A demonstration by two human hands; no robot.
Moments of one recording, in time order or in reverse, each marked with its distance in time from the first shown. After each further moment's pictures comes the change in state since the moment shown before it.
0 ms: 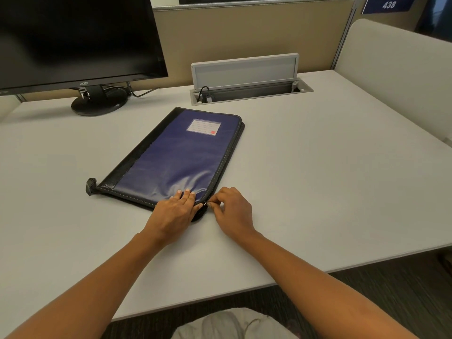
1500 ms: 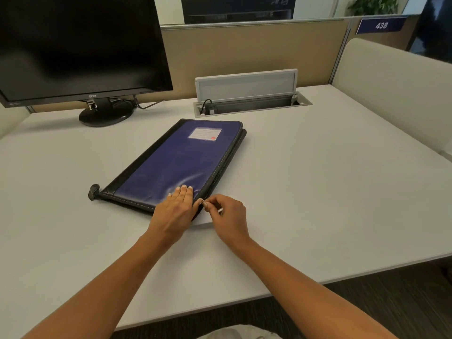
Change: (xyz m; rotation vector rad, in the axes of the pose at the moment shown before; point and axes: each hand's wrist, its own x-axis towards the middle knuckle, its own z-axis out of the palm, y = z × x) left_hand 0.006 -0.007 0.000 -0.100 0.119 -0.136; right_hand -0.001 -0.023 0.002 0.259 0.112 0.021
